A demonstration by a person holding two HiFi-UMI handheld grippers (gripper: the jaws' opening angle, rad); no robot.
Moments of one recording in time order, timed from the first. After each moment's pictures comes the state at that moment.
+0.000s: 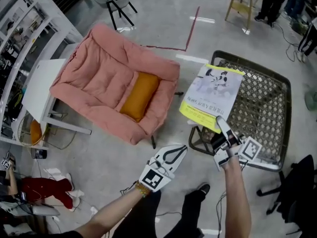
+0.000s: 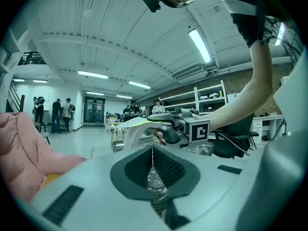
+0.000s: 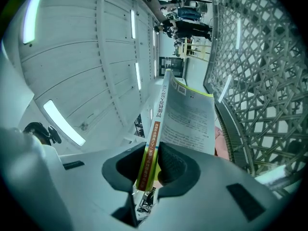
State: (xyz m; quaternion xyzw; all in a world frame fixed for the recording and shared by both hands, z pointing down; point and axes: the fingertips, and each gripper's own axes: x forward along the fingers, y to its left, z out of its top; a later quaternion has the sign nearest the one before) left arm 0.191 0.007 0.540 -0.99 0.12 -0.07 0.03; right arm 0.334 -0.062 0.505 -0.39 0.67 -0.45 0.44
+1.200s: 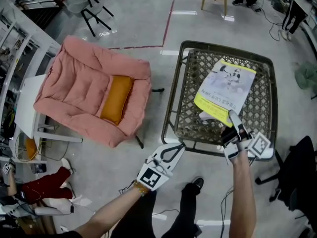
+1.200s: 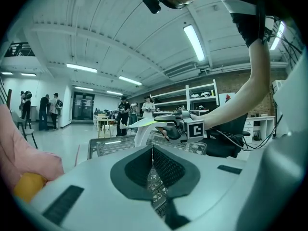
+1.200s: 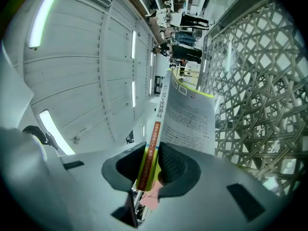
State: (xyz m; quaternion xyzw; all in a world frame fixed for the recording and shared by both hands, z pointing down) left arm 0.305 0.049 0.567 -0.99 0.07 -0.08 0.02; right arm 0.516 0.015 0.542 -0.48 0.61 -0.41 0.47
